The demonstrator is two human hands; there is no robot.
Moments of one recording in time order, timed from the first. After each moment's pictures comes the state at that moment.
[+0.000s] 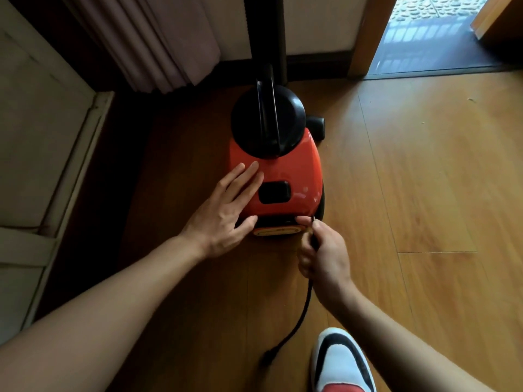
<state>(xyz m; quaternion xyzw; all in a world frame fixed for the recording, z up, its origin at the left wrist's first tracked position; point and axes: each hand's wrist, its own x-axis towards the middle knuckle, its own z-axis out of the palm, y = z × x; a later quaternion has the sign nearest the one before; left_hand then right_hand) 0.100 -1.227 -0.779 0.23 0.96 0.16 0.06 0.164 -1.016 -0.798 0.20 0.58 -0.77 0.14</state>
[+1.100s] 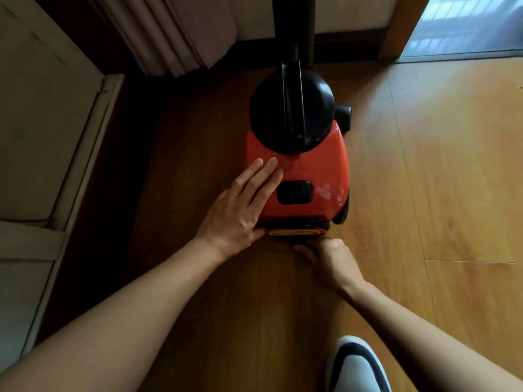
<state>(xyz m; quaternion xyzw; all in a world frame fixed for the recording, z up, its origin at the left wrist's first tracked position) 0.095 -1.227 -0.798 0.25 0.97 0.06 -0.01 0.140 -0.999 -0.902 -0.05 0.91 -0.36 0.19</state>
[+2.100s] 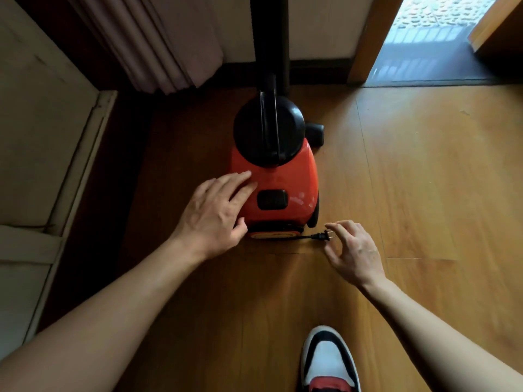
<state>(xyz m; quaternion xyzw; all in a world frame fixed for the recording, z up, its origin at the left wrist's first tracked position) 0.101 -1.220 -0.730 0.19 0.98 0.02 0.04 0.137 -0.918 -0.859 -0.07 0.97 -0.22 0.01</state>
